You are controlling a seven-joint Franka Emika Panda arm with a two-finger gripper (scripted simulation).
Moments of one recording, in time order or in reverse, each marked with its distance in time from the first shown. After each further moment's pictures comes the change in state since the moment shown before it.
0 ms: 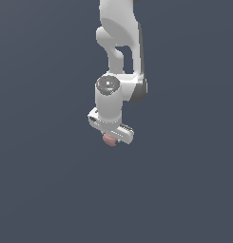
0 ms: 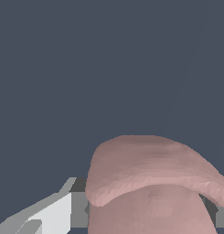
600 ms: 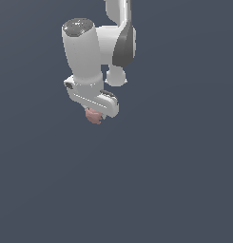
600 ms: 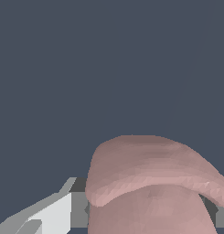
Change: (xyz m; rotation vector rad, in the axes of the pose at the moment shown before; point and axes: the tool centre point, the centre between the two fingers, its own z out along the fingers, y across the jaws) arm -0.001 0.071 -0.126 0.002 0.001 0.002
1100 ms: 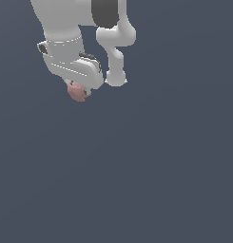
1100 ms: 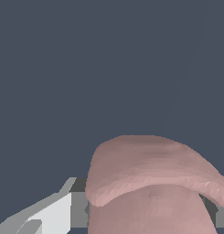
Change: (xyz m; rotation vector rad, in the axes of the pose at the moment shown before) arm 0.001 0.054 -0.099 0.000 0.001 0.001
